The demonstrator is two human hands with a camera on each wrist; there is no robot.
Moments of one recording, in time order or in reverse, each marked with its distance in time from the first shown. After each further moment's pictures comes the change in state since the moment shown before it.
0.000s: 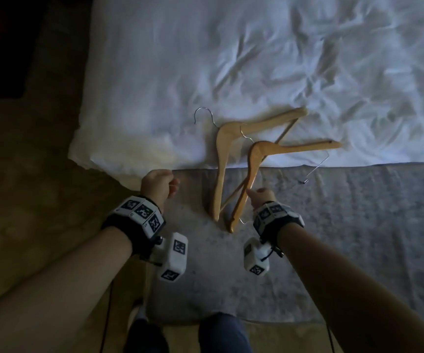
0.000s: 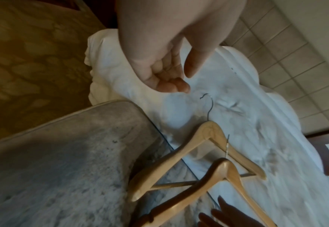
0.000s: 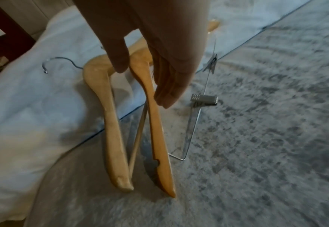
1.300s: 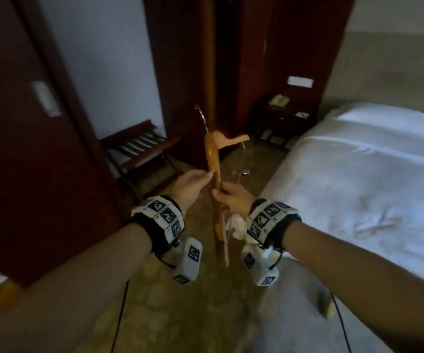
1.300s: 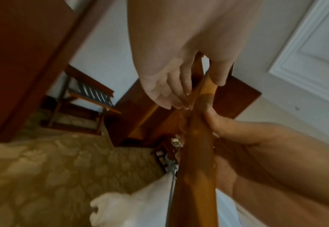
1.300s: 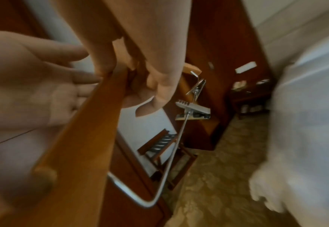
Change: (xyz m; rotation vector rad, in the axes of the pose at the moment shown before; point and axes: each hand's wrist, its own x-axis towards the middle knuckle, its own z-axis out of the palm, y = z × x) left_hand -0.314 0.072 -0.430 -0.308 0.305 0.486; right_hand -0.567 -0.104 0.182 -0.514 -0.828 -1.200
